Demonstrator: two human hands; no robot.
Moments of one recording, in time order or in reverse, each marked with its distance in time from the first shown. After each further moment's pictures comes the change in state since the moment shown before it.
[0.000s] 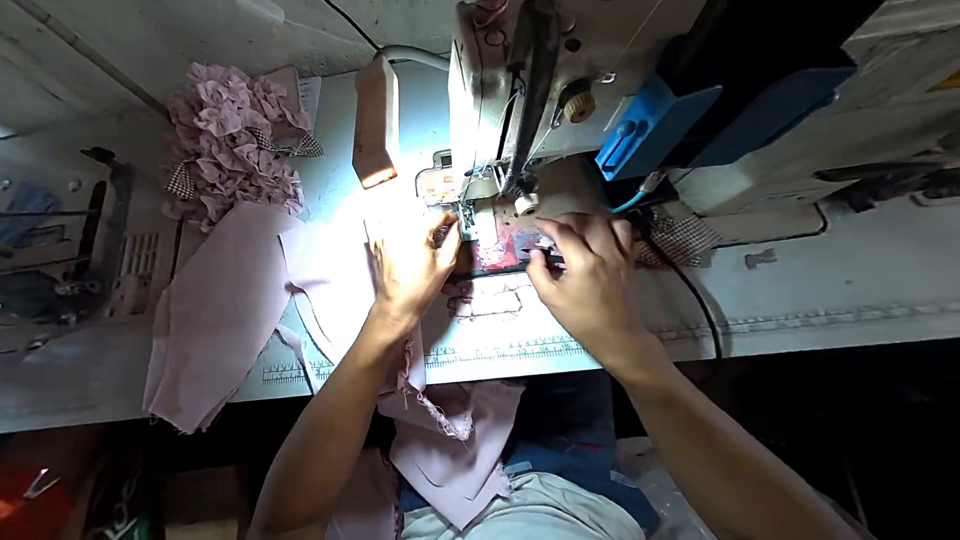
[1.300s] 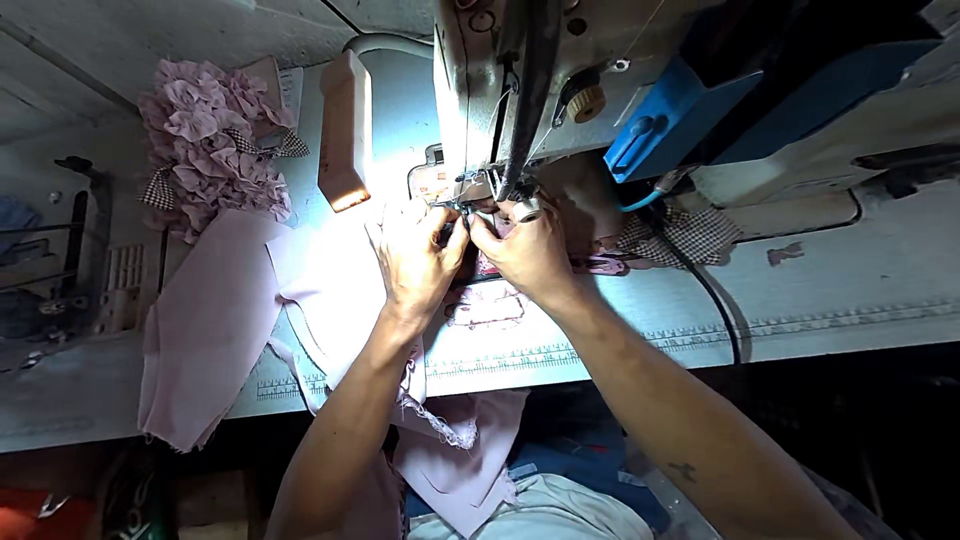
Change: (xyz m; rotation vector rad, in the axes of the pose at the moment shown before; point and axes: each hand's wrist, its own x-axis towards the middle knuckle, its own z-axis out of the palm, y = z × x) left_hand -0.002 -0.008 0.033 -0.014 0.071 0.041; right_hand 0.052 -0.022 0.058 0.352 0.052 0.074
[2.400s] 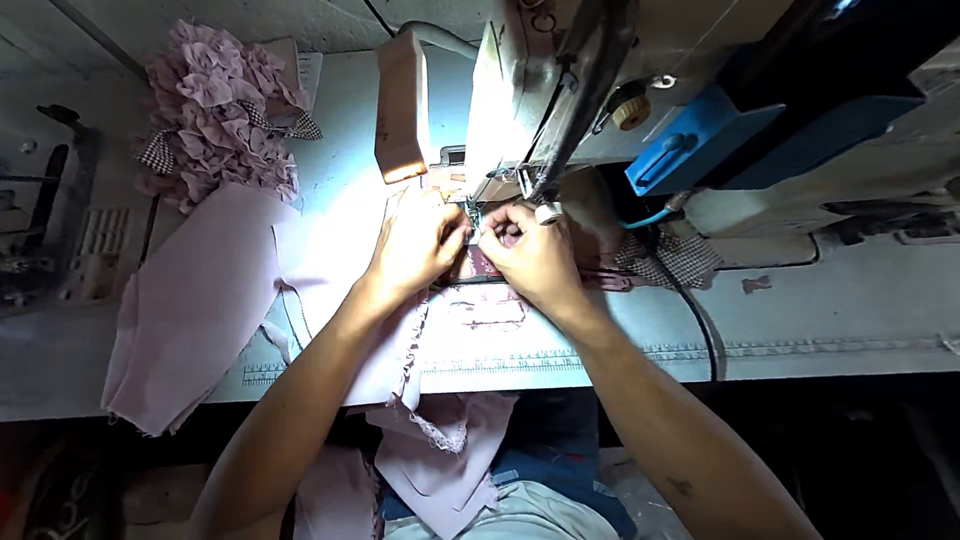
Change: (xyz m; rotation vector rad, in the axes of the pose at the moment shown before) left_hand 0.029 -0.023 -0.025 -0.121 -0.368 0.166; right_hand -0.013 -0.012 -0.022 0.043 -0.193 0.029
